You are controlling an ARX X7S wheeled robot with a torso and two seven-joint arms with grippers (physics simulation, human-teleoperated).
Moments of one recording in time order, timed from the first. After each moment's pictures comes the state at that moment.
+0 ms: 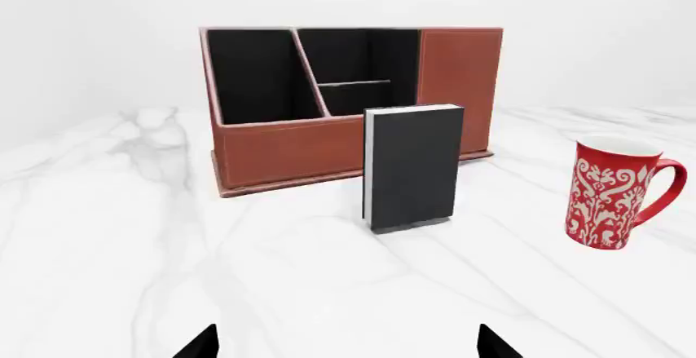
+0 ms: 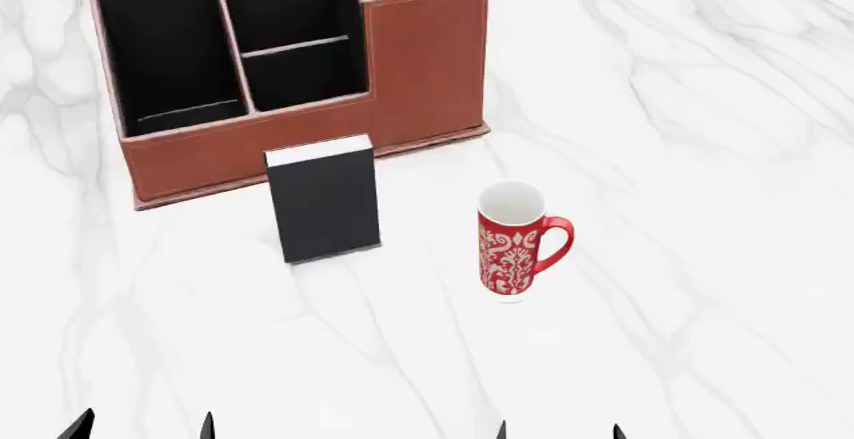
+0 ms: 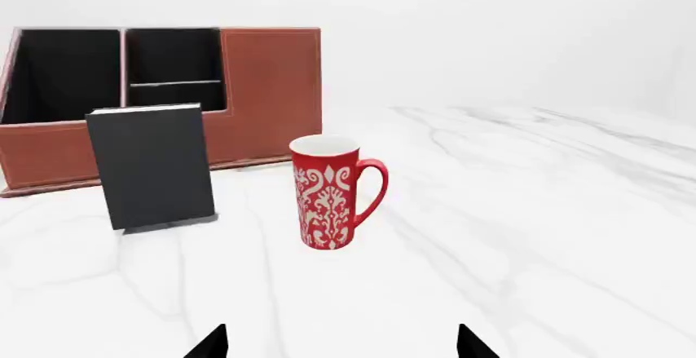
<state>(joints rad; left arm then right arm) 0.00 0.00 0.00 0.00 0.00 0.00 0.00 0.00 0.00 0.00 0.00 0.00 0.00 0.00</state>
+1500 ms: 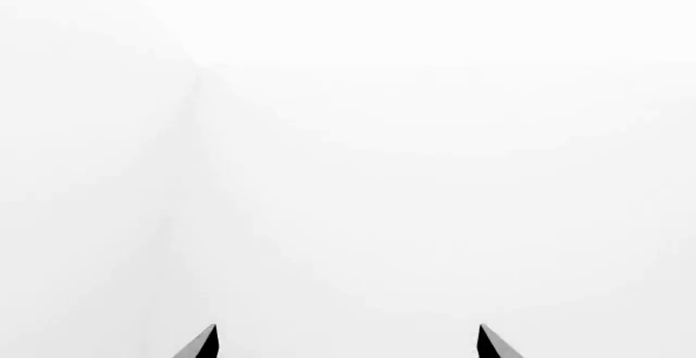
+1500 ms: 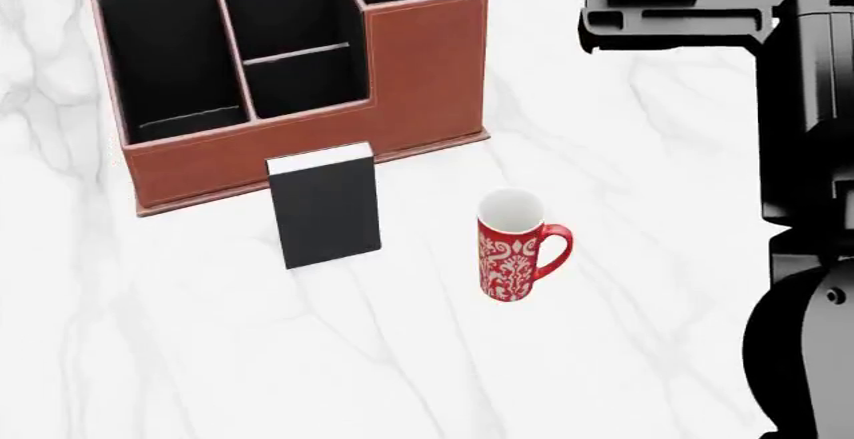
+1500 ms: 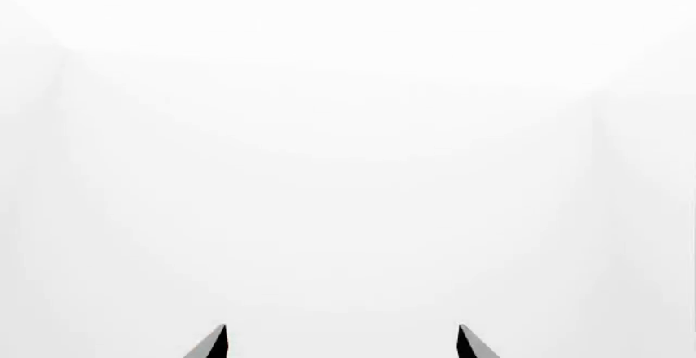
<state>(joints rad) -0.87 -0.20 -0.07 0.49 -0.22 -0.70 -0.16 0.88 0.28 0.07 -0.64 0.27 0.85 0.10</state>
